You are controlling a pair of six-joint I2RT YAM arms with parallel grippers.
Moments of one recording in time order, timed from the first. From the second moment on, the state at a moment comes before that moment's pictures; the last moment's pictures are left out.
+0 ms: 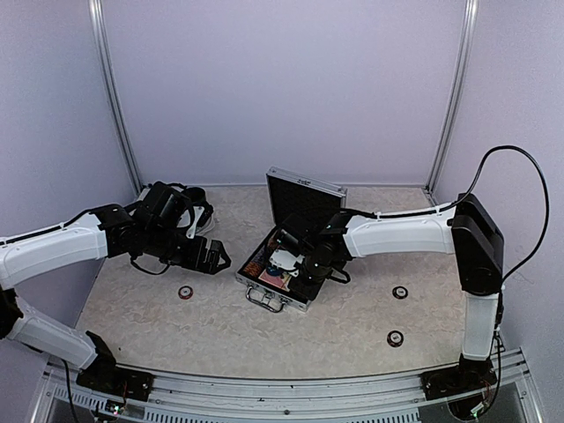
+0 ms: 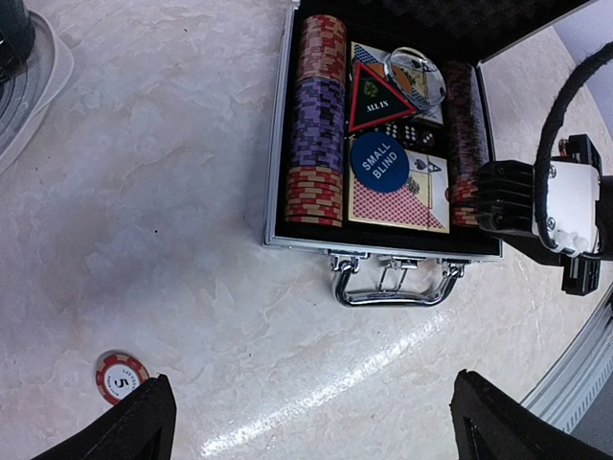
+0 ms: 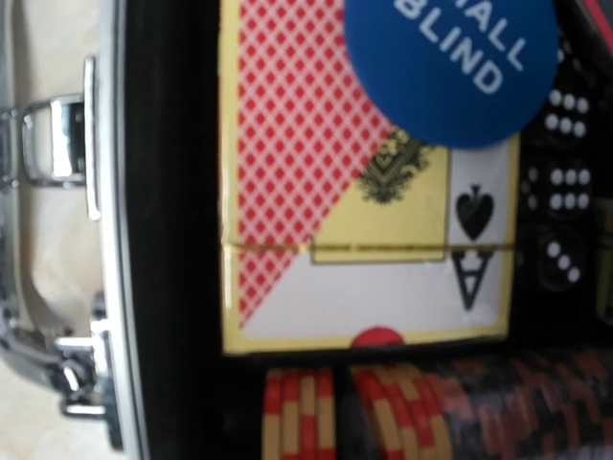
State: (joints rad) left arm -0.69 1.29 0.97 -0.57 0.07 -0.37; right arm 1.01 2.00 1.48 -0.70 0.14 -0.13
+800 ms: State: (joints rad) left arm -0.69 1.29 0.97 -0.57 0.07 -0.37; right arm 1.02 2.00 1.50 -0.71 0.20 -0.14
